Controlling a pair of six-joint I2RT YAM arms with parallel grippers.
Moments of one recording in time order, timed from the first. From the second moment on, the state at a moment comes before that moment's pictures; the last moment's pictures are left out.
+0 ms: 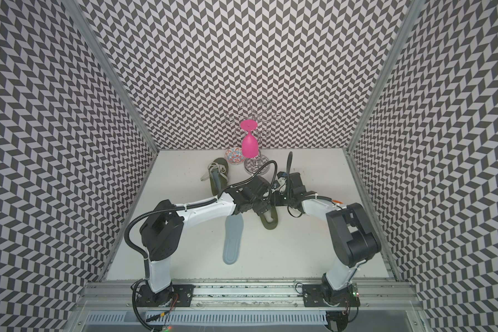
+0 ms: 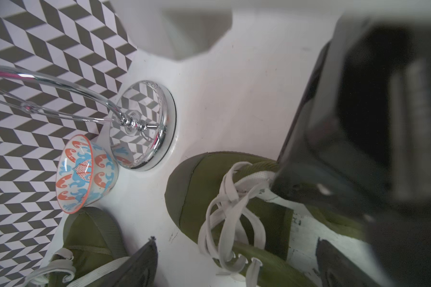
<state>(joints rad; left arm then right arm) -0.88 1.96 1.45 -0.37 -0.34 0.33 0.33 1.69 0.92 -0.07 -0.41 0.31</state>
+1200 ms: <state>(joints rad) -0.87 2.17 1.66 -0.48 -0.35 0.33 0.27 1.71 0.92 -0.09 -0.46 0.37</state>
